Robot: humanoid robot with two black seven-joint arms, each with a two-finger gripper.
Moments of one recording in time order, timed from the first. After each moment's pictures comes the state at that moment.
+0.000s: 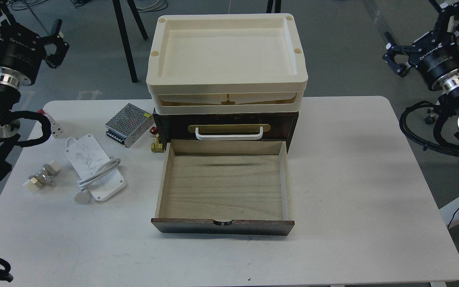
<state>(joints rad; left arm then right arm) -0.84 0.52 -0.71 -0.58 -0.17 -0.49 -0.41 0.87 -0.56 0.59 0.68 0.36 0.49 0.27</state>
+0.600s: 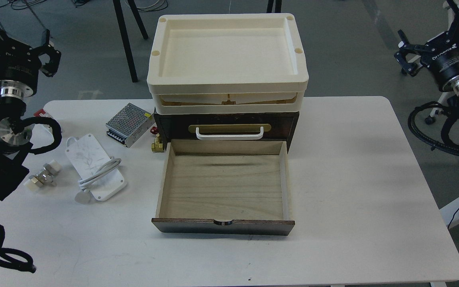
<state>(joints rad) -0.83 0.40 -0.78 -0.47 -0.20 -0.49 -0.49 0.86 -0.58 0.62 0.69 0.35 0.49 0.27</state>
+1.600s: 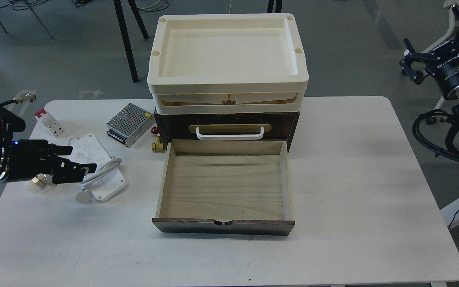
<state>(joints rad) -0.81 1.05 -0.22 -1.21 1.83 -0.26 -0.49 0.81 -0.60 0.64 0.69 0.36 0.49 0.27</state>
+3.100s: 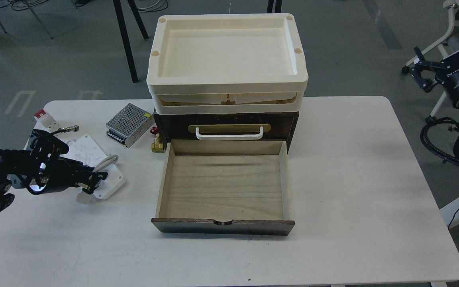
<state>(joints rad) -0.77 0.72 -0.14 -0.79 1.92 -0.12 -0.49 0.76 -0.62 0.68 0.69 0.36 0.49 0.27</state>
